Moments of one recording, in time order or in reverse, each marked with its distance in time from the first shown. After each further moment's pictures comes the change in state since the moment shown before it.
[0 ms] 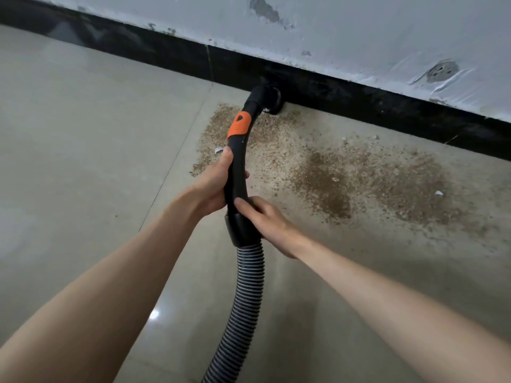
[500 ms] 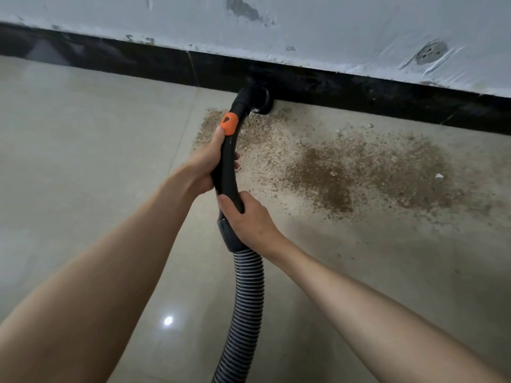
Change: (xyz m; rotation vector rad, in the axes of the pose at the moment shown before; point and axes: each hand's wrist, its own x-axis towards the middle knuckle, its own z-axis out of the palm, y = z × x) left_hand 0.030 0.041 -0.004 0.154 0.043 -0.003; right_hand 0.001 -0.020 0.027 -0.080 0.182 -0.066
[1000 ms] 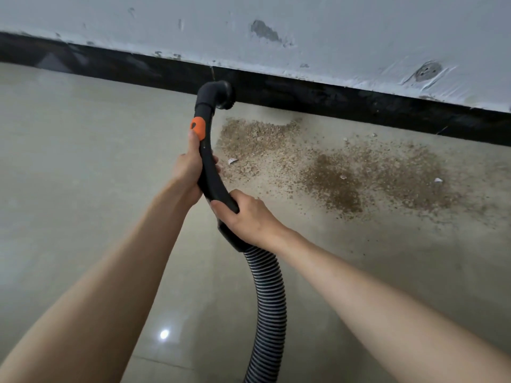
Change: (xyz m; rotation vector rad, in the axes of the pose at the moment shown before) left_hand -0.032 -0.001 -0.063 -0.205 0.200 0.131; right_hand -0.016 -0.043 0.030 -0.278 -0.089 -0.125
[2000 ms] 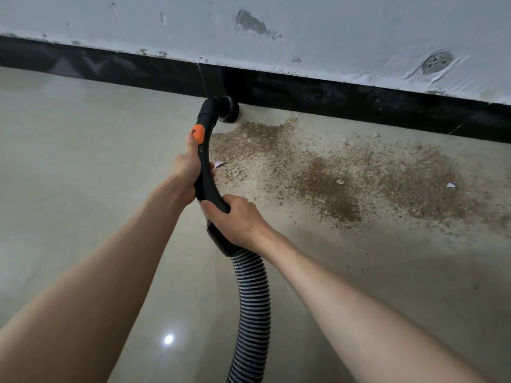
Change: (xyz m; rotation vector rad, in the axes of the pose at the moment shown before) left_hand 0.025 -0.018 0.038 0.164 0.112 0.004; right_hand 0.024 0.035 -0.014 0.127 -0.024 0.008
